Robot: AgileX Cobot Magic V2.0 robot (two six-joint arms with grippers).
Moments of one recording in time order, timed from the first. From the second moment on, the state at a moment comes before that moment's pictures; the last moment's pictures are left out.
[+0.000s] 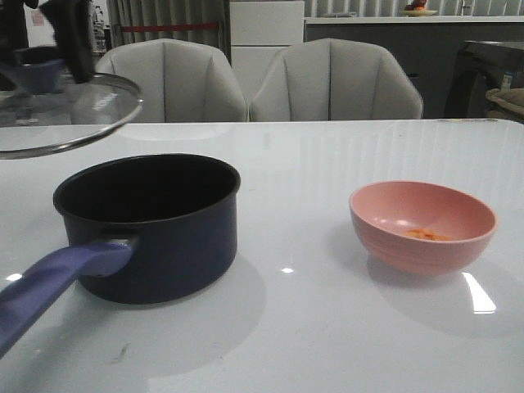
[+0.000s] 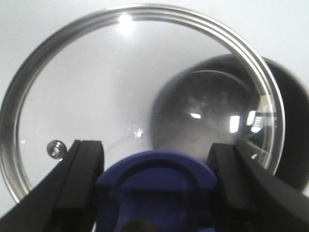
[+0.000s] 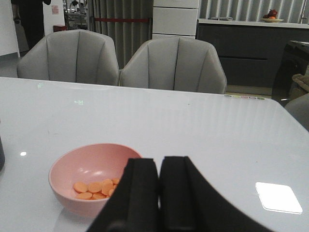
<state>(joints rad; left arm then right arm) -0.20 1.72 -1.63 -0.06 1.25 -0.27 0.11 -0.01 0.03 -0.05 0.03 0.06</state>
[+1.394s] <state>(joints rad) 0.07 1.85 -1.28 -0.08 1.08 -0.07 0.11 -0.01 0.03 -0.05 0.03 0.06</state>
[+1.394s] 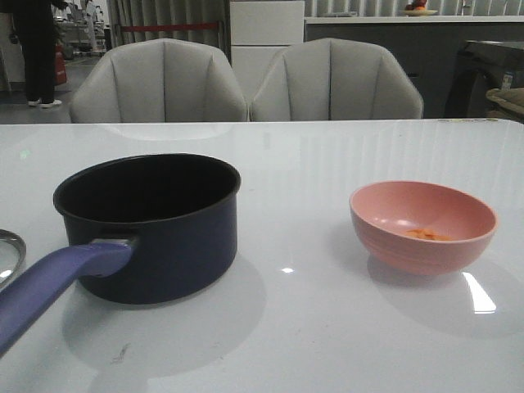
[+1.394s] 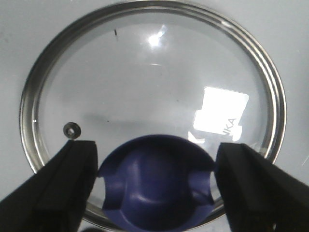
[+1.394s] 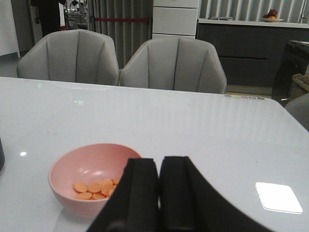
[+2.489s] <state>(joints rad) -0.06 0.77 -0.80 -0.10 0.68 0.02 0.11 -0.01 0.03 -0.05 0.03 0.06</state>
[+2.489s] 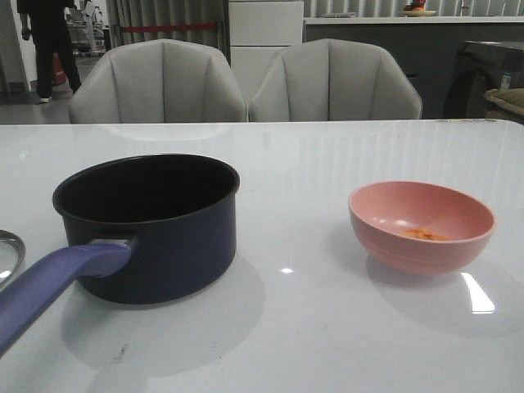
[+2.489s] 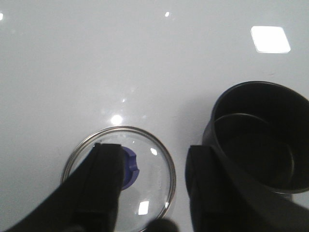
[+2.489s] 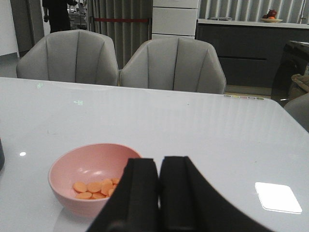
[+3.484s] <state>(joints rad) -0.22 0.10 -0.34 -0.06 0.41 0.02 0.11 0.14 -0.18 -0.05 0.16 0.12</state>
